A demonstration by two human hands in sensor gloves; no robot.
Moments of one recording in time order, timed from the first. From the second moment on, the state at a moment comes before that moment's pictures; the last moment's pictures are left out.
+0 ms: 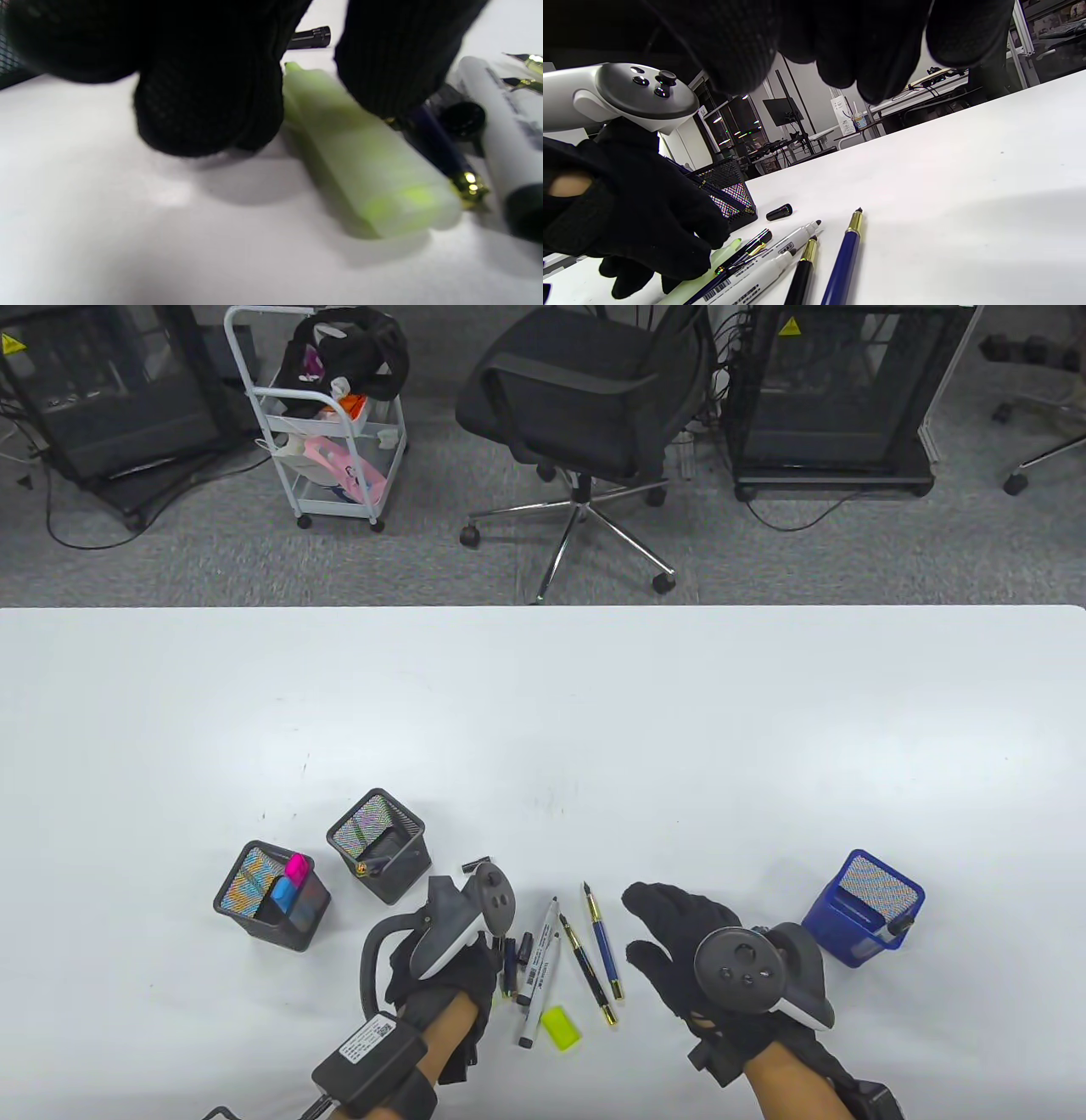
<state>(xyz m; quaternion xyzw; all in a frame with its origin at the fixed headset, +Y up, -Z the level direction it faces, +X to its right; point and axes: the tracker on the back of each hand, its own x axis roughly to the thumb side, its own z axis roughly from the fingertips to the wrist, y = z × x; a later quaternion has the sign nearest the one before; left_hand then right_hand) -0.126 -0.748 -0.241 -0.24 0.05 0.00 0.97 0.139 -0.699 -0.196 0.21 -0.03 0.94 0.25</state>
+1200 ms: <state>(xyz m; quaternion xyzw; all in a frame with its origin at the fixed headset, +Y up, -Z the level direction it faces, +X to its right) -0.161 -0.693 -0.206 -0.05 -0.17 0.17 0.97 0.137 -0.702 -0.197 0.20 -0.02 0.95 0.25</state>
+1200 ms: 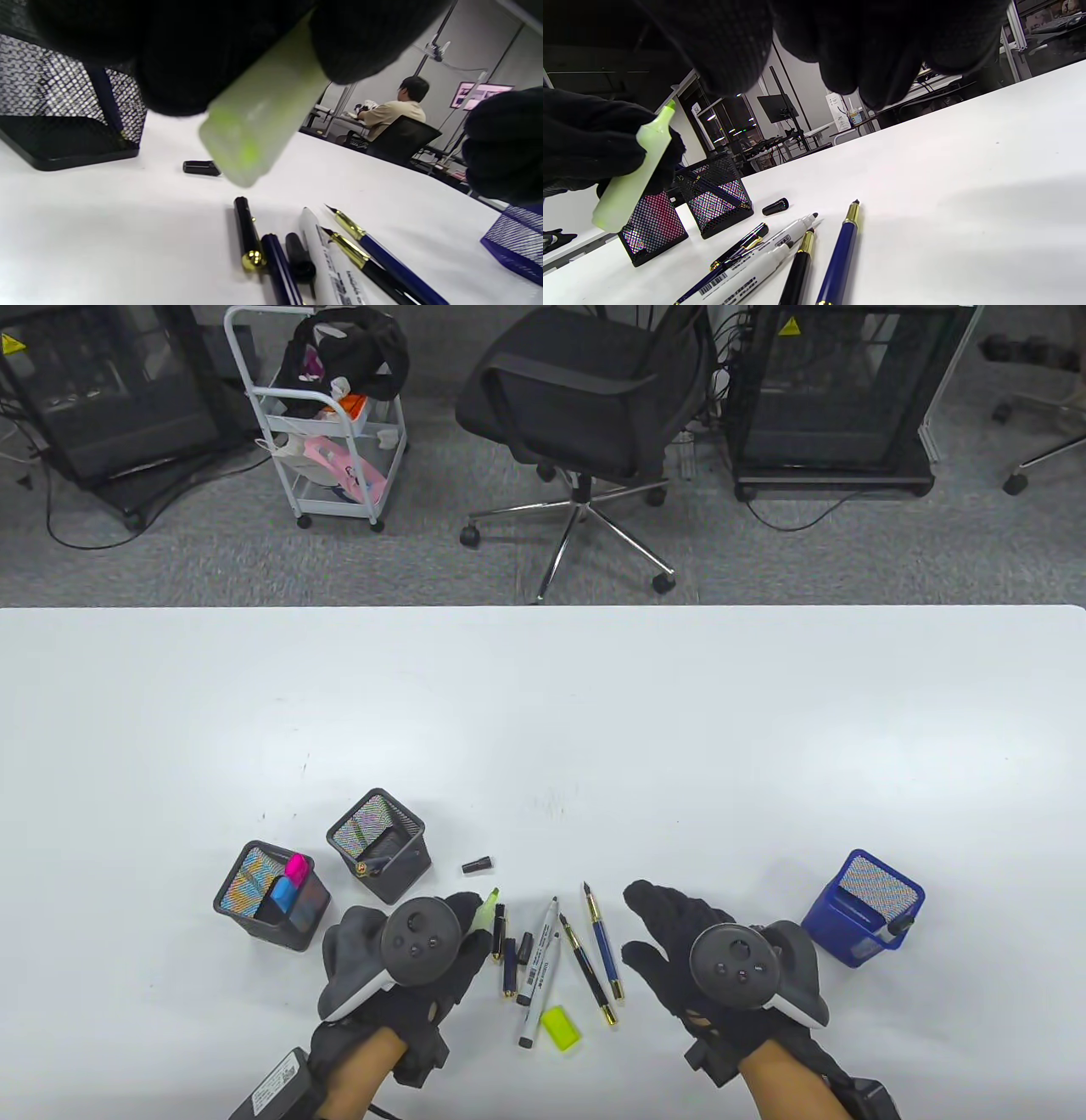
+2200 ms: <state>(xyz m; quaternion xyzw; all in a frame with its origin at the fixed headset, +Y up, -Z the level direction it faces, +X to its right) -0.175 -0.704 -0.199 -0.01 -0.19 0.24 0.95 0.009 -0.738 -0.164 0.19 0.13 0.97 -0.01</state>
